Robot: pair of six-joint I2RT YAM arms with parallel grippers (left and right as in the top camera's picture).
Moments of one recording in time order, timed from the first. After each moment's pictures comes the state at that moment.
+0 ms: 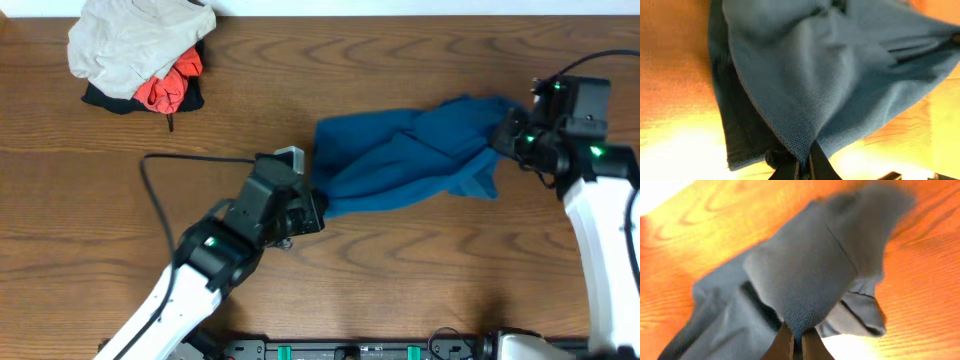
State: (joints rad) left arm -0.61 1.07 0.82 -0.51 0.21 -0.82; right arm -0.10 1.36 1.18 -0.75 -0.19 0.39
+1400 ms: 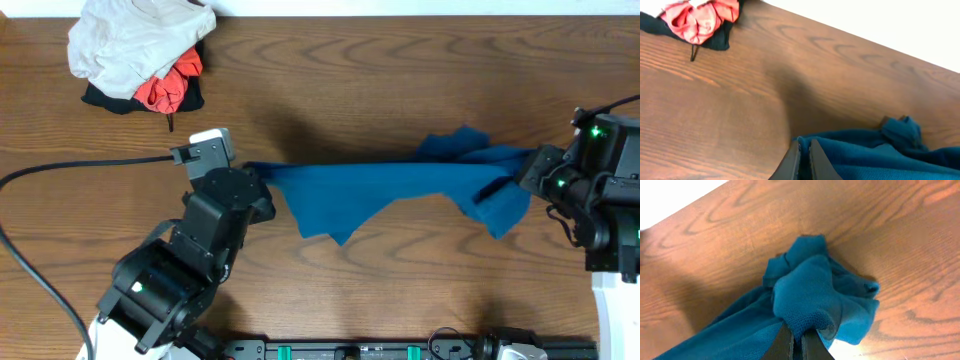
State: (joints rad) left arm -0.62 0.92 1.12 -0.87 -0.40 -0.71; right arm -0.10 1.06 1.25 -1.03 -0.05 0.41
